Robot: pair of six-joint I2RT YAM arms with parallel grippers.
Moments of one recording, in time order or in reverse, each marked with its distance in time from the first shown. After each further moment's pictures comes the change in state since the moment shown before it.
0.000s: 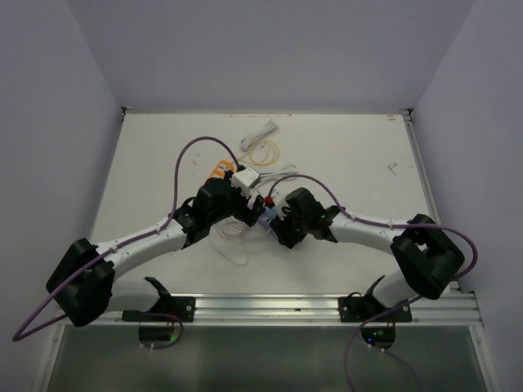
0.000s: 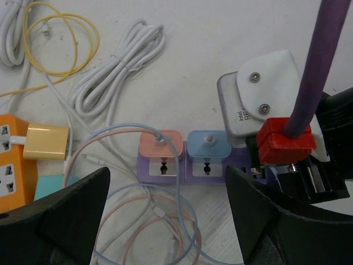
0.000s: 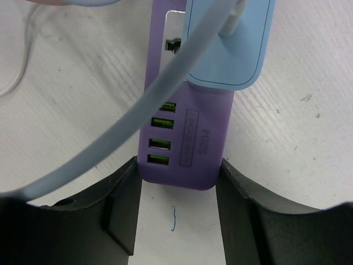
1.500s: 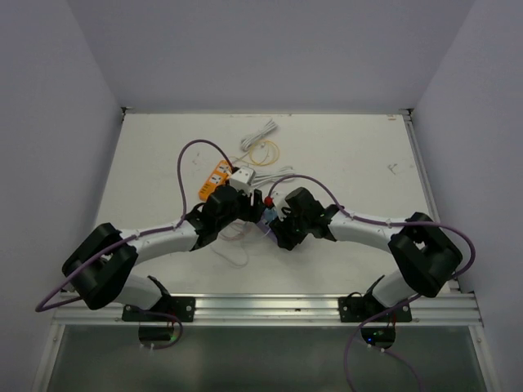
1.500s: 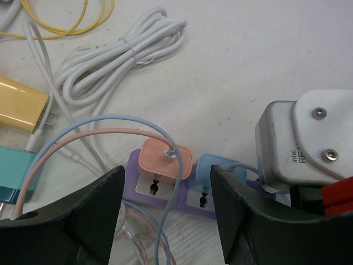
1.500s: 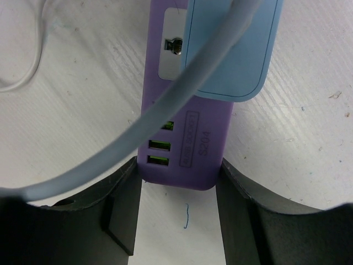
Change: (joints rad) left arm -0.027 0.137 -0.064 0.200 -0.140 -0.290; right arm -0.012 0.015 0.014 -0.037 -0.071 0.014
